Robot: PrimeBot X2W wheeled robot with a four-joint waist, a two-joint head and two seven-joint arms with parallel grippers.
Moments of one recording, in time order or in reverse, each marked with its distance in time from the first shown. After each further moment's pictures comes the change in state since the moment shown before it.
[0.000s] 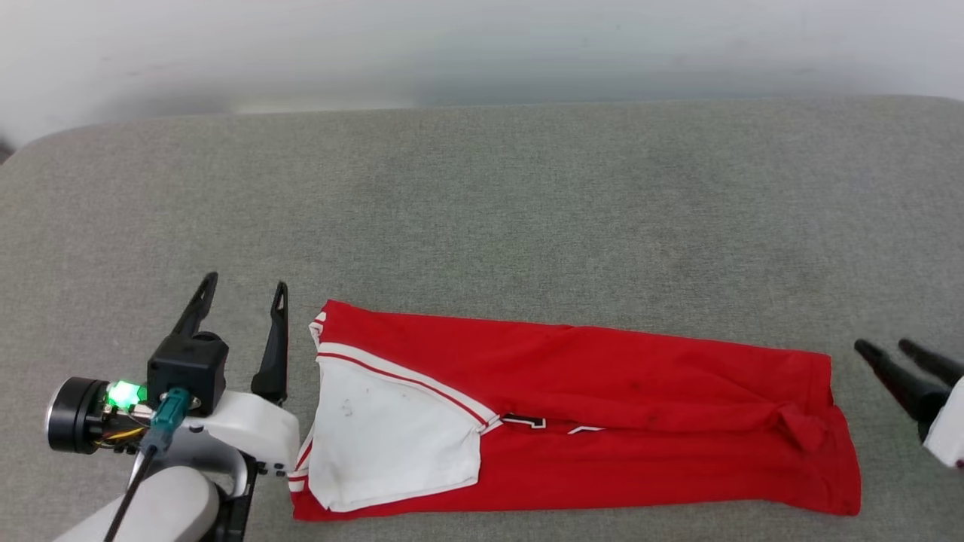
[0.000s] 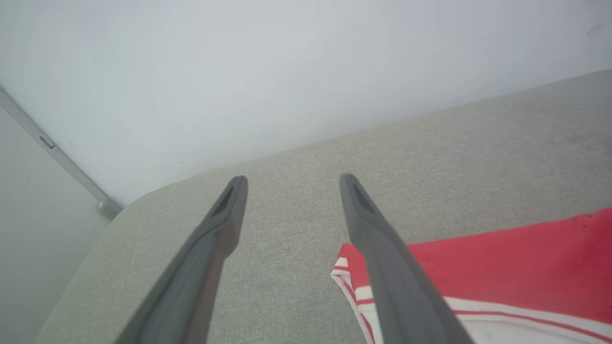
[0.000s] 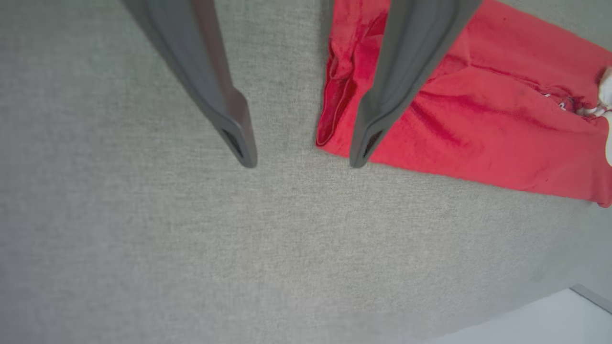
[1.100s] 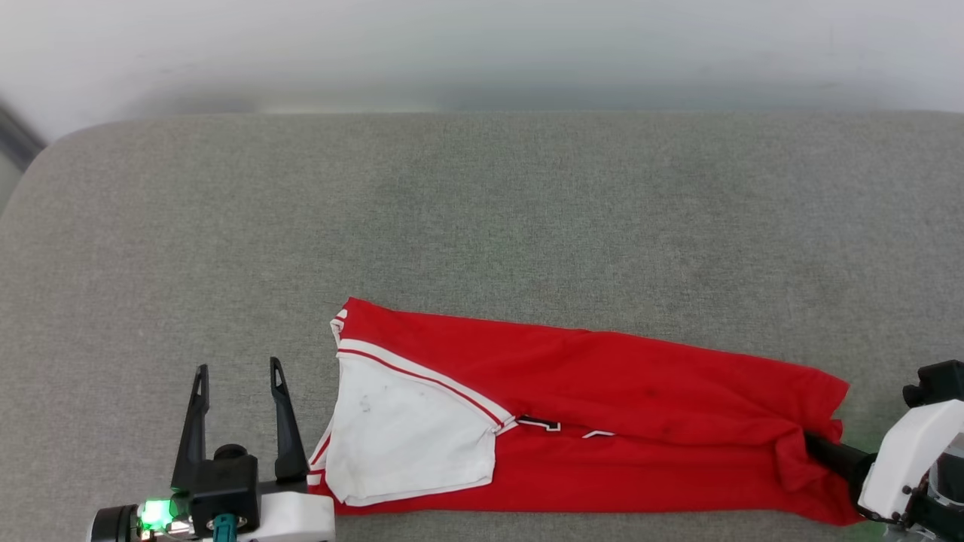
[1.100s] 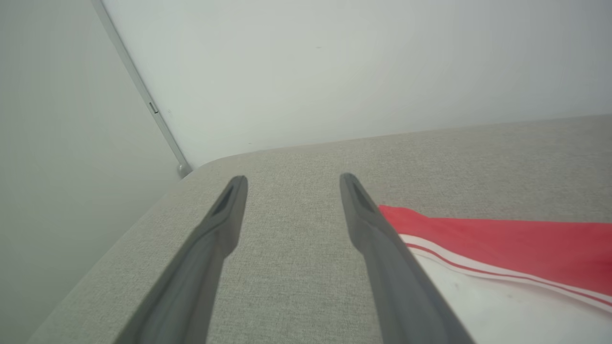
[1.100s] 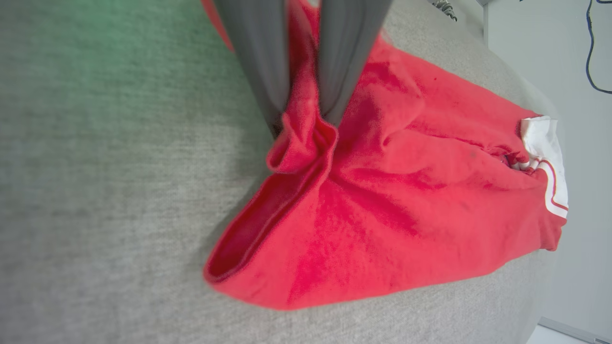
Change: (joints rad) left arm 0.487 -0.560 0.640 0.025 0.666 -0.143 -0.003; right arm 0.105 0.137 0.002 0.032 0.197 0.000 0.201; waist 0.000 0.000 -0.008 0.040
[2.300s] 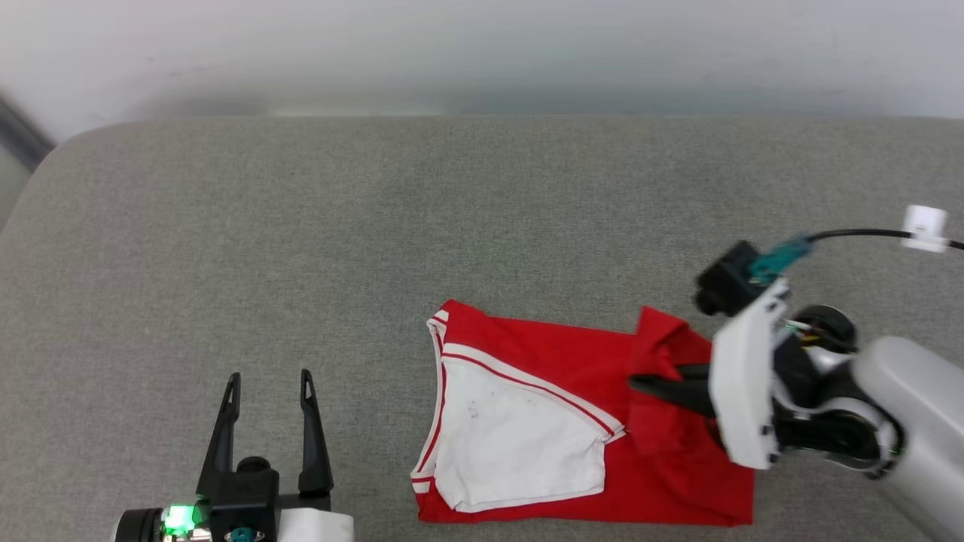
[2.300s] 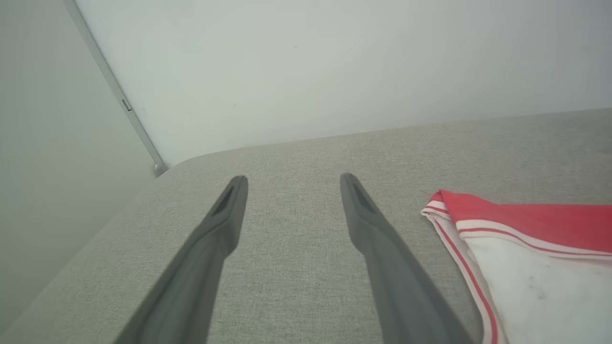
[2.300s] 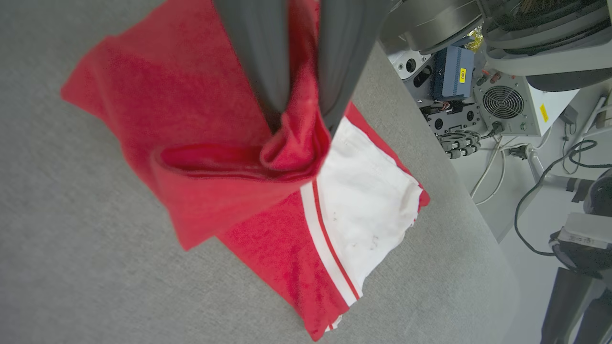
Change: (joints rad) left arm 0.056 -0.111 0.079 -0.021 0.095 -0.168 0.000; right arm -0.300 0.059 0.114 -0.414 -0.323 0.000 0.395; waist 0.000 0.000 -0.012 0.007
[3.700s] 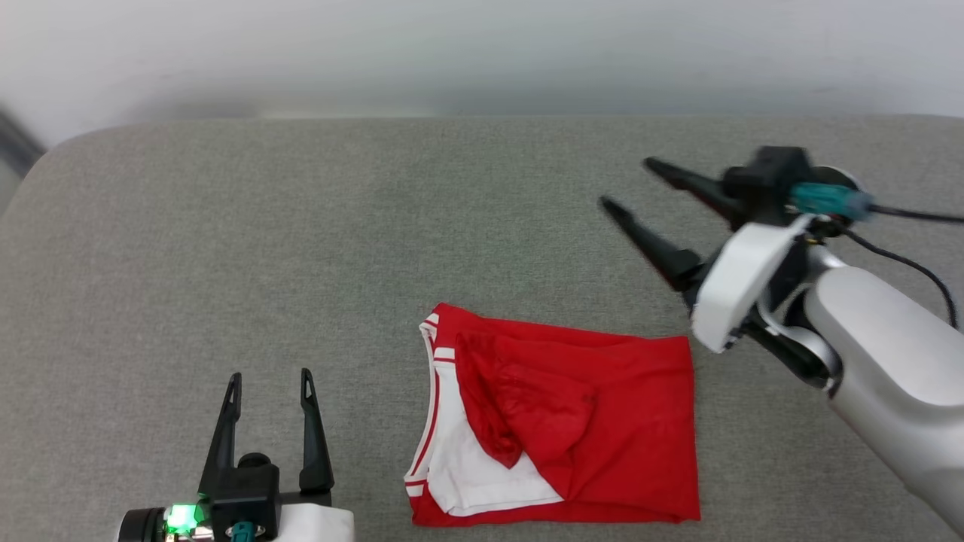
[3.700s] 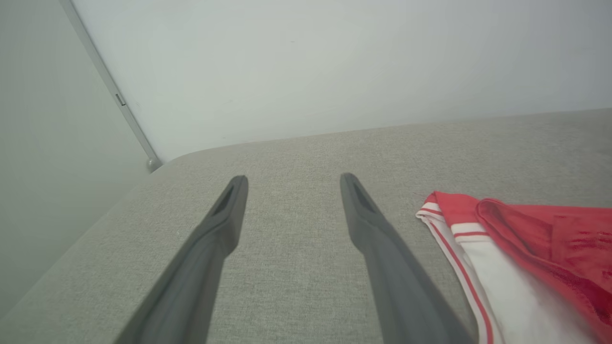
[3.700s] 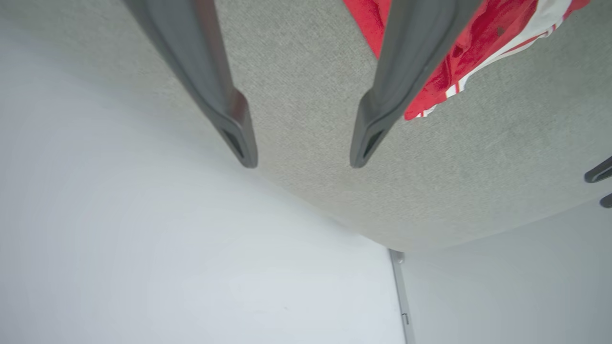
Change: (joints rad) left arm -0.018 -0.027 0.023 0.031 0.008 -0.020 0.000; right arm -0.190 0.198 0.014 0.327 -0.413 0.000 -0.672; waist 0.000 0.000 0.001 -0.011
